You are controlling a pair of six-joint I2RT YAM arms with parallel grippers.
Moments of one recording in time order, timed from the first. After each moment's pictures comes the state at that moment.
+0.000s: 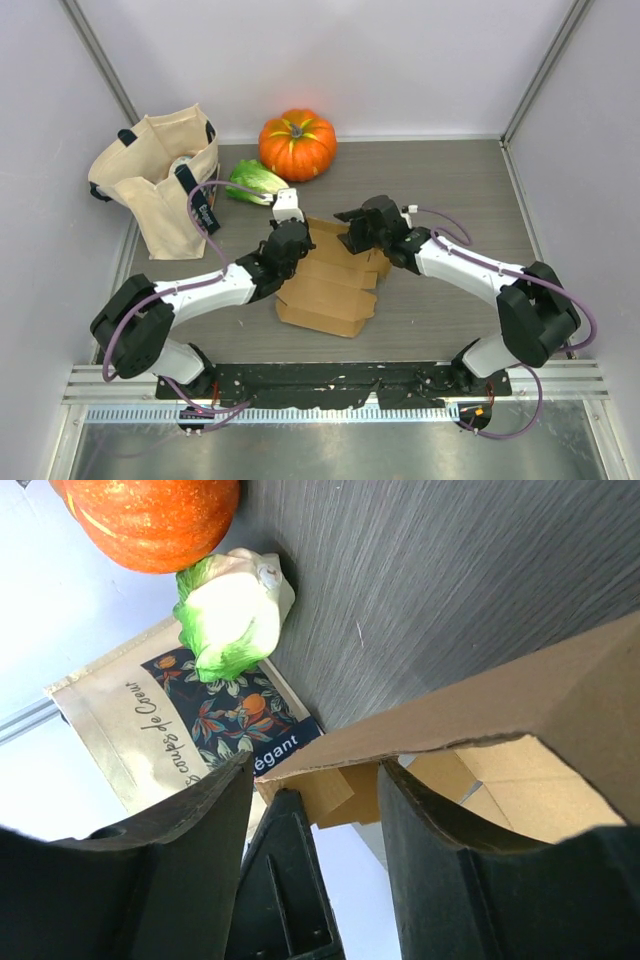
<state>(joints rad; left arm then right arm) -0.82 1.44 0.77 0.33 -0.60 -0.47 0.65 1.48 0.94 -0.11 0.15 1.79</state>
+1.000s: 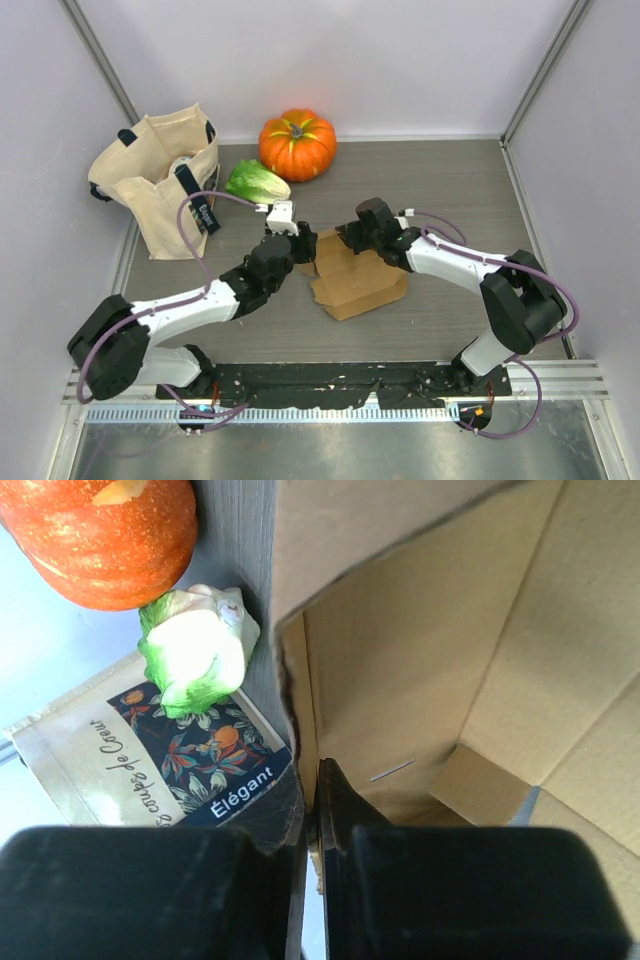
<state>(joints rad) -0.84 1.32 0.63 0.43 -0.49 -0.38 0.66 1.57 0.94 -0.09 0.17 1.82</state>
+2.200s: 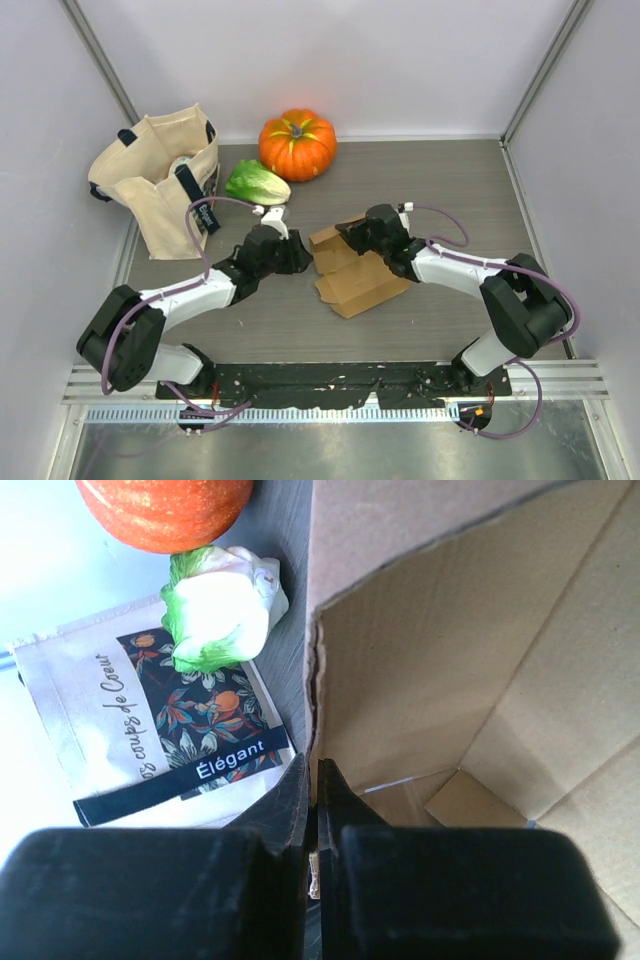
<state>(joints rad) -0.63 1.35 0.62 0.18 -0.02 -0.57 0.64 1.54 0.81 0.18 0.14 1.61</state>
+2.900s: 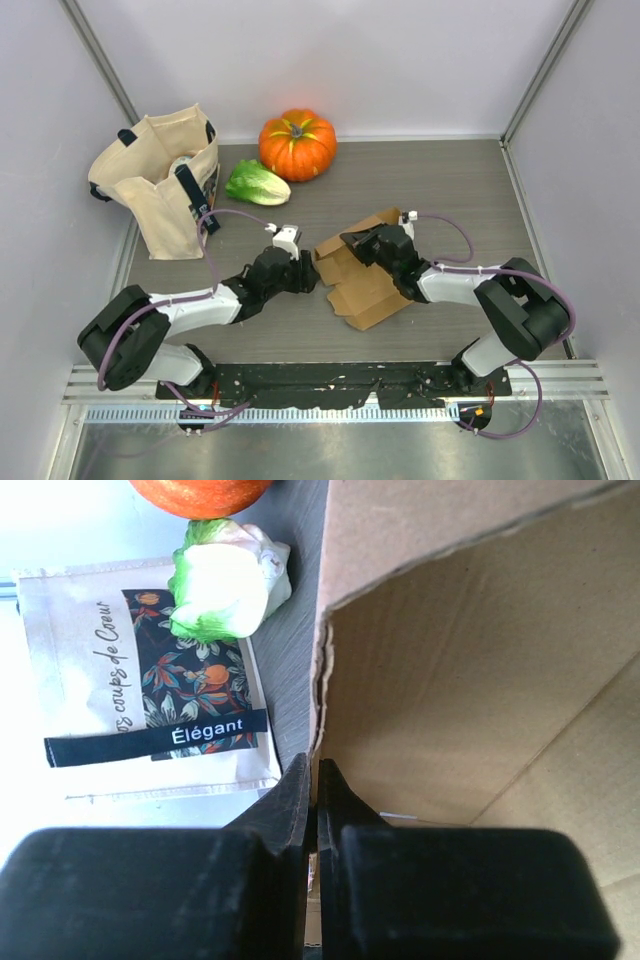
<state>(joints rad) -0.78 1.37 0.51 0.31 -0.11 -0.52 0.64 1.53 0.58 0.55 0.14 1.43</state>
